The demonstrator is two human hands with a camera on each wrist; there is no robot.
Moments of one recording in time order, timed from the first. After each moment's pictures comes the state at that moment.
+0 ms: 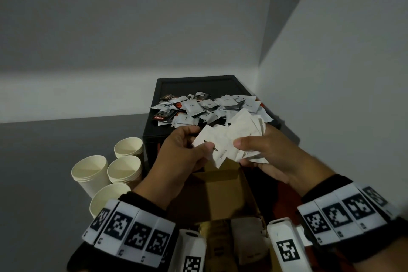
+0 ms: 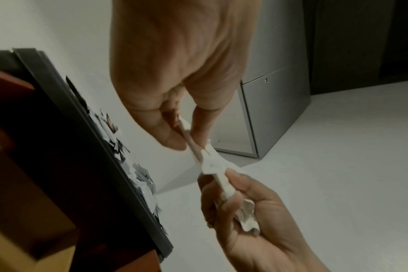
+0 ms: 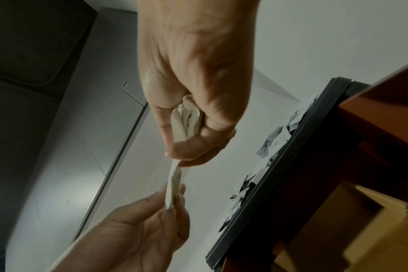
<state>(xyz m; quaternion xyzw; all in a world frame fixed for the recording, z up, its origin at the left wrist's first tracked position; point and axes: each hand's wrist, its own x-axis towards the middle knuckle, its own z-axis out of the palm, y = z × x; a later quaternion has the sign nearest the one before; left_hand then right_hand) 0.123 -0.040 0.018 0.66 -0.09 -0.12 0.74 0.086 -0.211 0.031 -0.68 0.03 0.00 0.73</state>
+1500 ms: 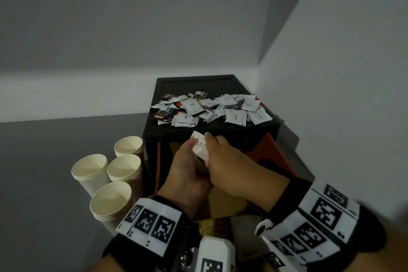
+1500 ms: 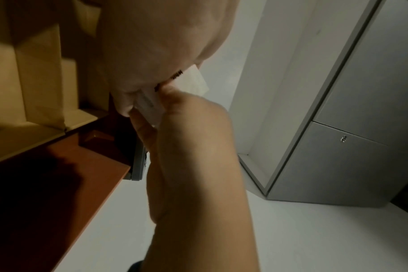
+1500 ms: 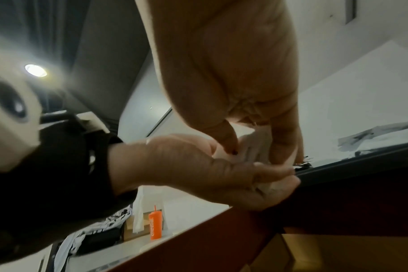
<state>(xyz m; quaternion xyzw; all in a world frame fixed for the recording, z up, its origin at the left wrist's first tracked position) 0.120 -0.063 0.002 0.31 0.10 -0.30 0.90 0.086 -0.147 0.025 -0.98 -0.02 0.05 0.20</state>
